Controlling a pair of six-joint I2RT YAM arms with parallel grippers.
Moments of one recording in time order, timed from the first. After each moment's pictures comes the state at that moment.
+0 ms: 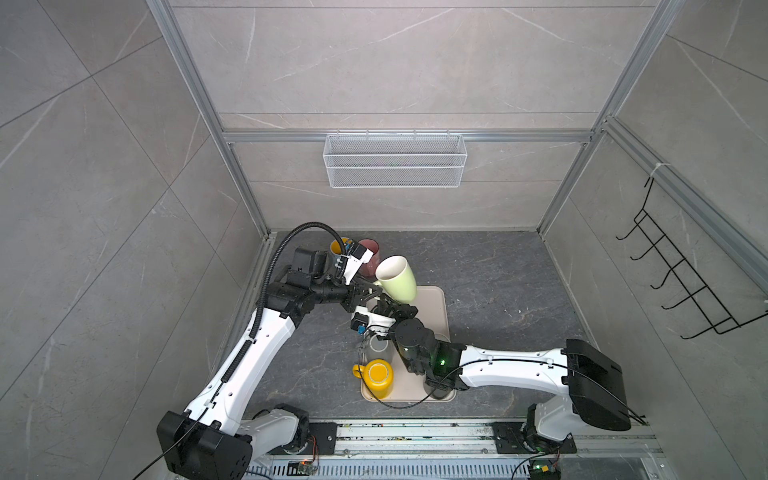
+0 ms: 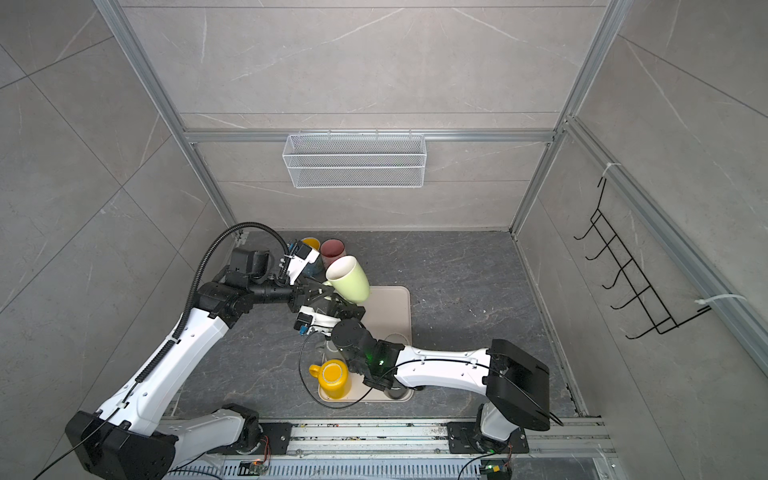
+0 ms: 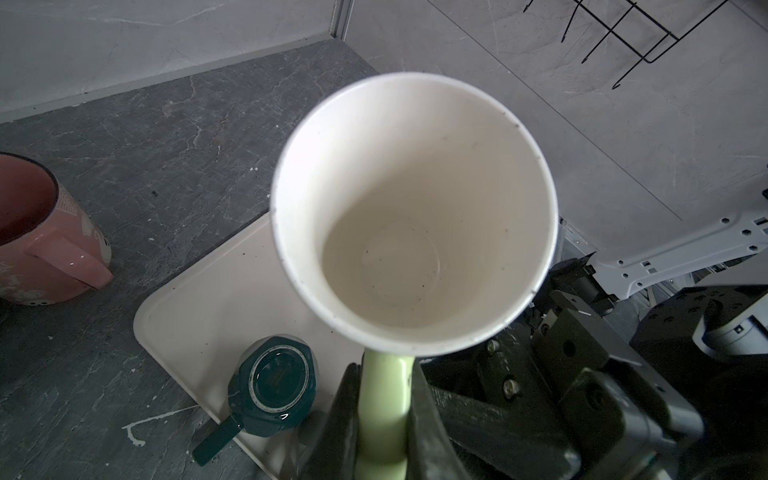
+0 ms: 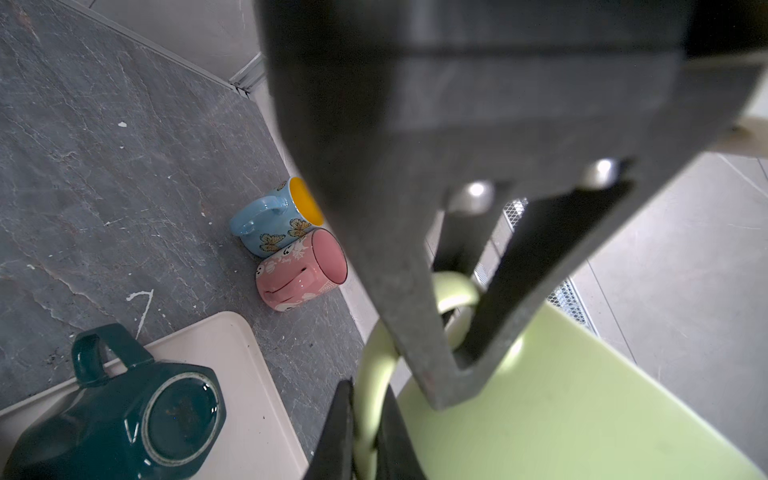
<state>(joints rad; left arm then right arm) -0.36 1.18 1.19 -0.68 0.76 0.08 1.22 1.60 1.01 0.46 0.80 -0.92</state>
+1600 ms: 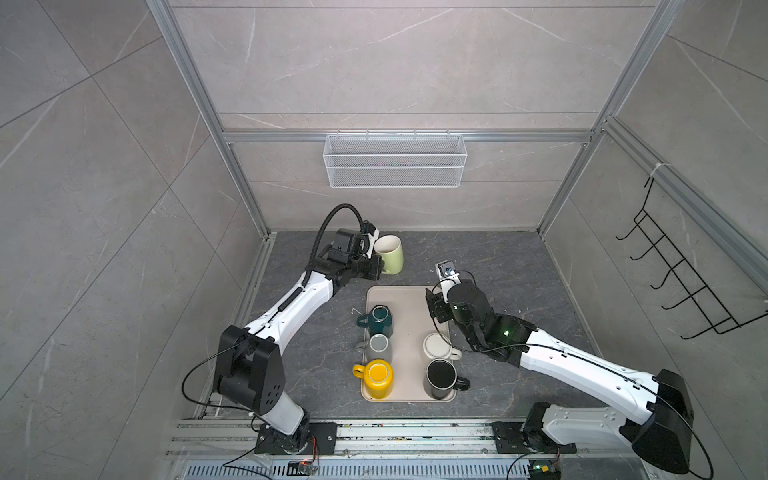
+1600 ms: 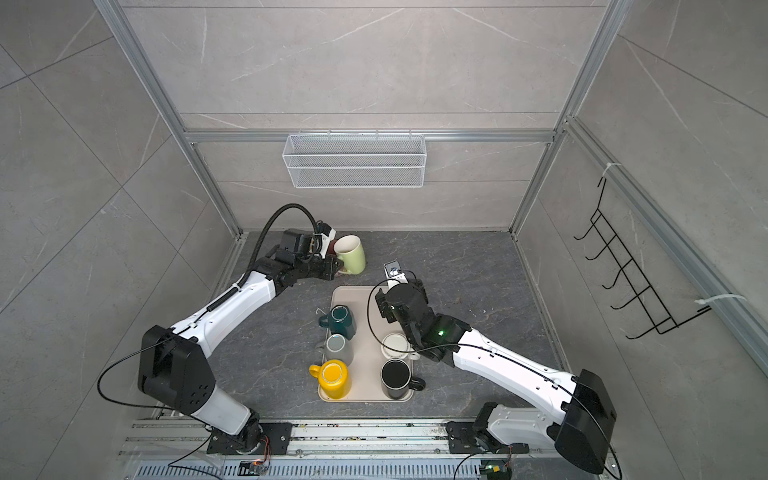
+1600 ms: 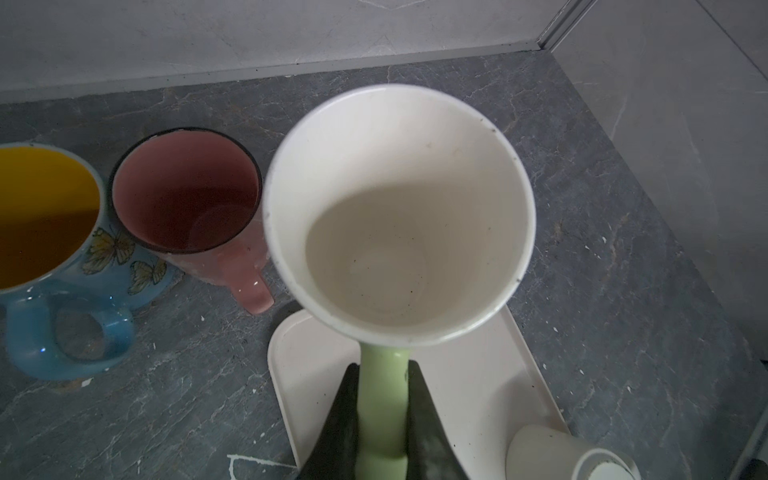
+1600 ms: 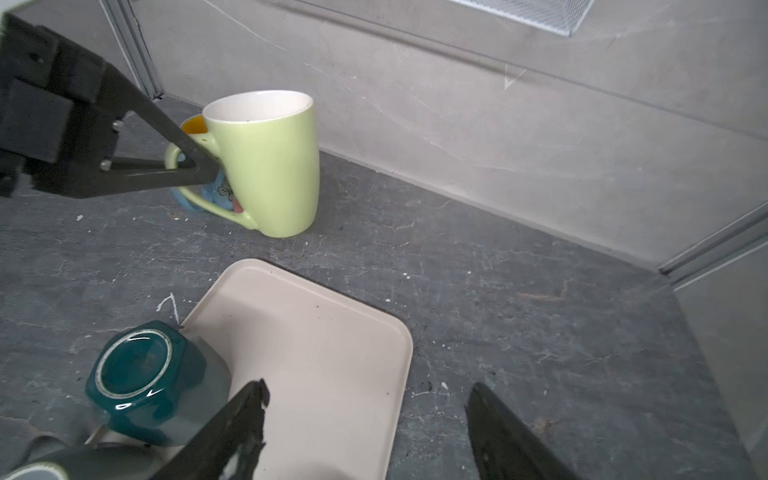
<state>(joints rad) -0.45 1.61 1.36 -0.43 0.21 -0.16 0.88 1.23 0.97 -0.24 0.53 0.16</state>
